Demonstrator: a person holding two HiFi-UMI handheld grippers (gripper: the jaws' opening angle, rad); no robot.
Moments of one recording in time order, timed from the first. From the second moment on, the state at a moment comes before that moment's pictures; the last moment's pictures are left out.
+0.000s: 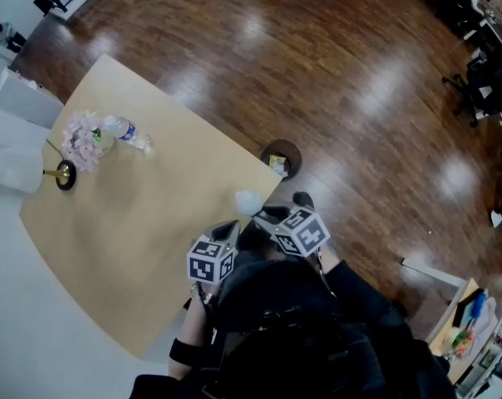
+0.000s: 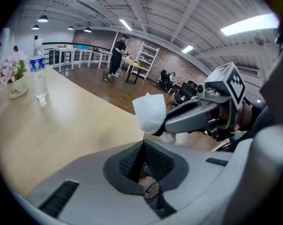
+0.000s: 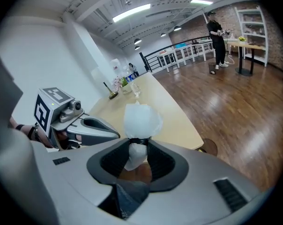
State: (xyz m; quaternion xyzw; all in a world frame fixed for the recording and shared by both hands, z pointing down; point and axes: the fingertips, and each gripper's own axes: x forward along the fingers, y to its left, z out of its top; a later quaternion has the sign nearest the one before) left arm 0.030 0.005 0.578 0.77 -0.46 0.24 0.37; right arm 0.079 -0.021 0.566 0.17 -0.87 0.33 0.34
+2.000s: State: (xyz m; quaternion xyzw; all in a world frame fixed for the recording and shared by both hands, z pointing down) left arm 0.234 -0.184 0.898 0.62 -0.56 0.24 0.50; right arm 0.206 -0.276 1.049 0.14 -0.76 0.35 0.53
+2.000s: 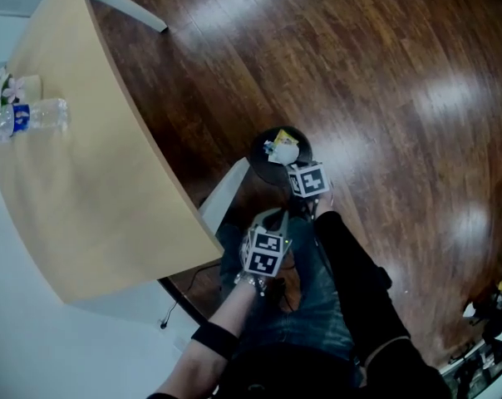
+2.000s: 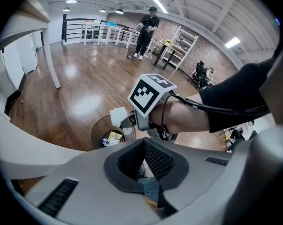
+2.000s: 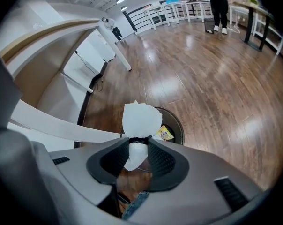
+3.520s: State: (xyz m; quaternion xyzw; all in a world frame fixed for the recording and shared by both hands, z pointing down) left arm 0.249 -0.178 0.655 0.71 -0.50 0.24 0.43; right arm 0.277 -0.249 0.685 0.15 -0.85 0.35 0.36
